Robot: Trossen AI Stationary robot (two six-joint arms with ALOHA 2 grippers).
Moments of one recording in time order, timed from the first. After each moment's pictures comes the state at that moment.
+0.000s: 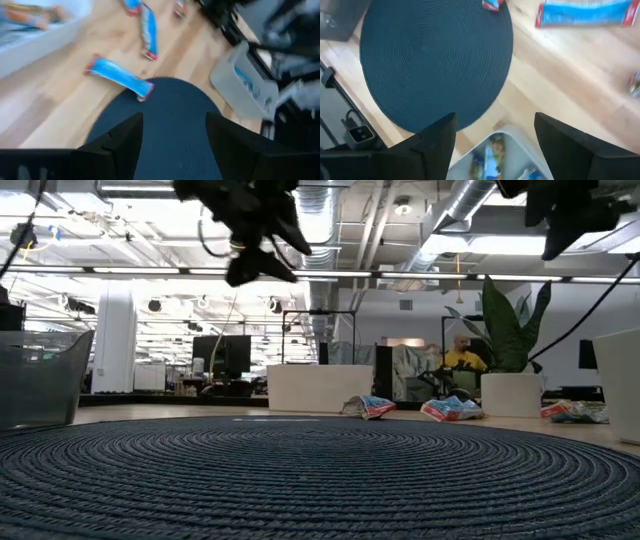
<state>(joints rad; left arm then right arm) 0.25 1.43 1.15 -0.42 0.25 -0.59 0.32 1.13 1.11 -1.12 0.11 1.11</state>
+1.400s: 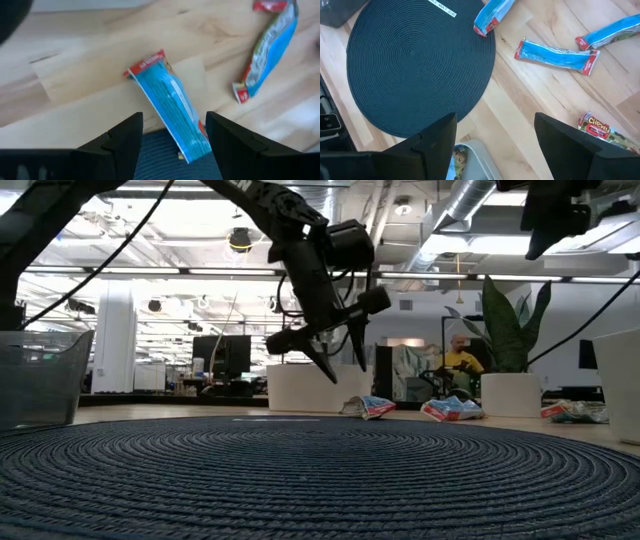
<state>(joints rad) 0.25 2.08 1.62 -0.64 0.07 -1.06 0.19 1.04 1.11 -1.17 0.14 0.78</state>
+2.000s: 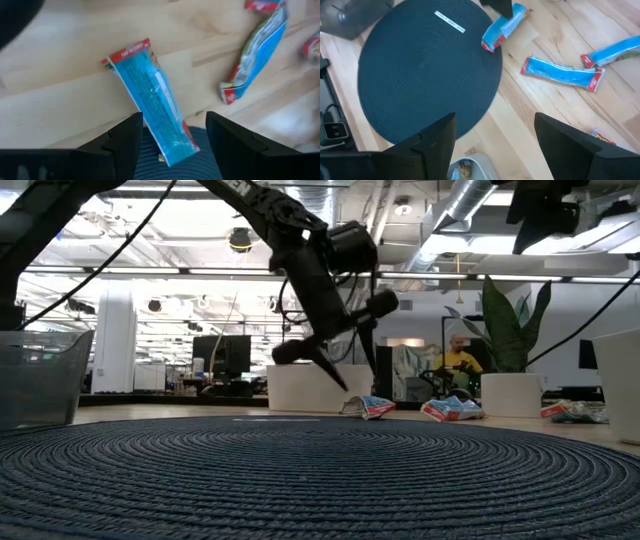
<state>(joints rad) 0.22 2.09 1.56 -0.50 0.08 -1.17 0.19 1.04 1.11 -1.10 0.16 0.75</state>
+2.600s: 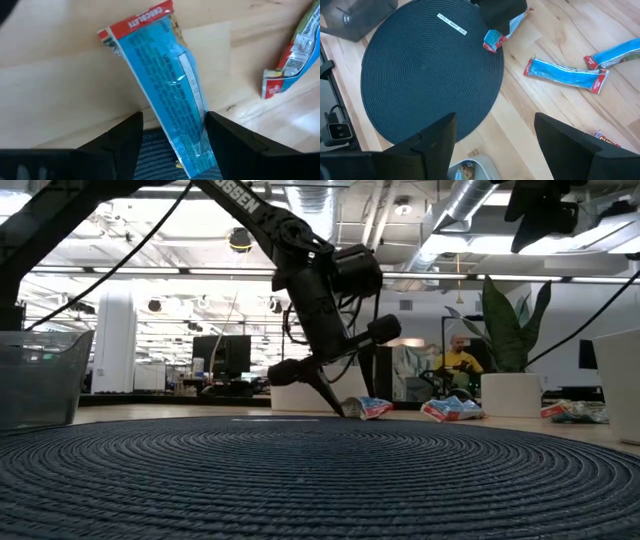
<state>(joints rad) 0.21 2.16 1.56 -0.51 0.14 -1.20 0.19 1.04 1.11 -1.09 0.16 0.75</state>
